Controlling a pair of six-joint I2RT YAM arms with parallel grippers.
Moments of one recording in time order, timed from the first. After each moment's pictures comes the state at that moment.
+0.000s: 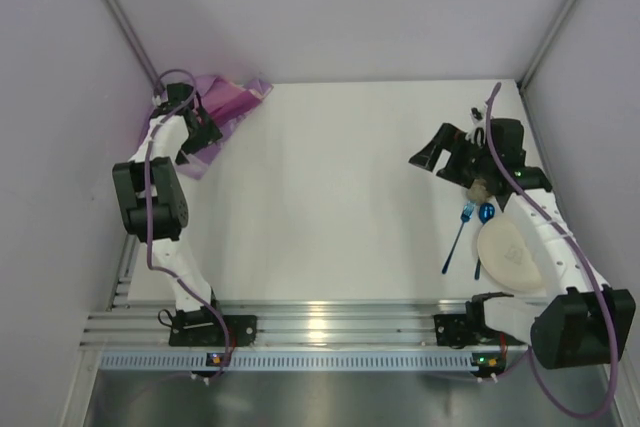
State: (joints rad) left arm 0.15 1.98 1.59 -0.63 -0.19 -0.50; right arm 0.09 1.13 0.98 -0.45 -0.41 0.55
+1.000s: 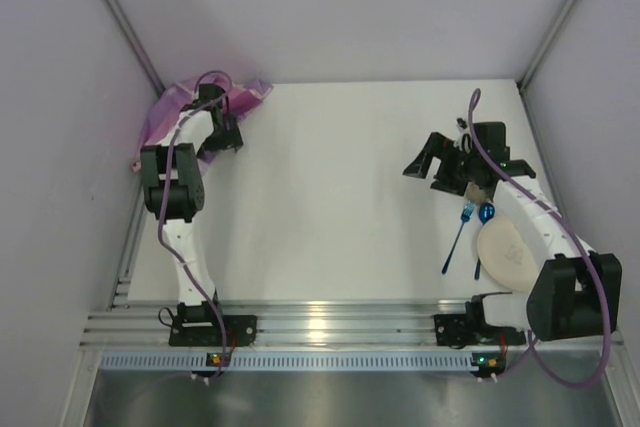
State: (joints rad) left arm 0.04 2.21 1.75 -0.64 -0.20 -0.26; right arm 0.10 1.28 0.96 -0.48 -0.43 0.51
